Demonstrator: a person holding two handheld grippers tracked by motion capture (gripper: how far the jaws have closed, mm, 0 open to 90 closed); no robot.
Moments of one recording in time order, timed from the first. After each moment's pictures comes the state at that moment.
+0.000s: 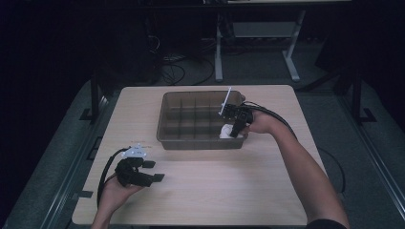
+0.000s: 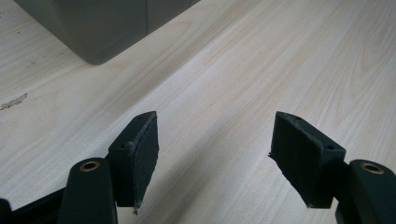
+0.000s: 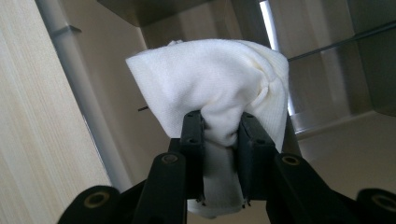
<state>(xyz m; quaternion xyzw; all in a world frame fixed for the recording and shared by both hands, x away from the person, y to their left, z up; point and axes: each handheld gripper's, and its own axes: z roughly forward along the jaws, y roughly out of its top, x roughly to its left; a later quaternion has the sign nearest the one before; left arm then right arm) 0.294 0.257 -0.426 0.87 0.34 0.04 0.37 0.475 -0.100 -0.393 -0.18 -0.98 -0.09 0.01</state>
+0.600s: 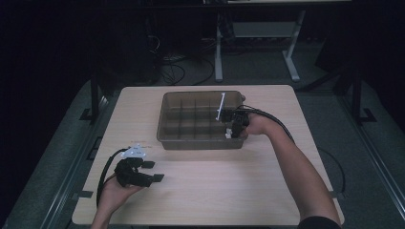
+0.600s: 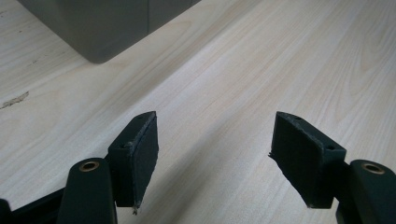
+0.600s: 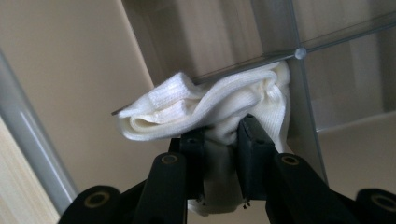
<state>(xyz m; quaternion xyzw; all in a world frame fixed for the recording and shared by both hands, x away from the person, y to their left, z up) 0.292 0.258 -0.425 0.86 0.34 0.04 0.37 0.482 -0.090 -0.416 -0.17 -0.98 -0.03 0.03</state>
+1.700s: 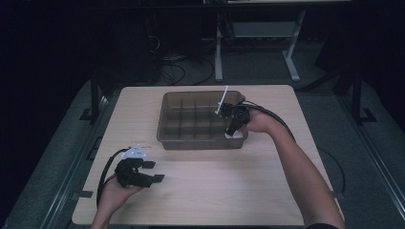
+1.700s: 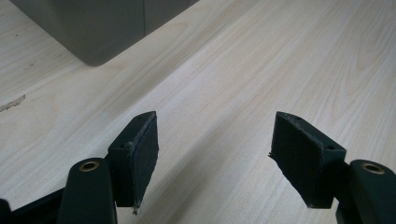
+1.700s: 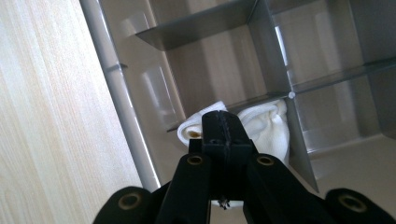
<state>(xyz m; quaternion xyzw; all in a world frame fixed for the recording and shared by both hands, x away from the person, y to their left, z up) 0.291 0.256 -0.423 0.87 0.33 0.04 0.37 0.471 -0.090 -0.383 -0.16 -0.98 -0.11 0.03</state>
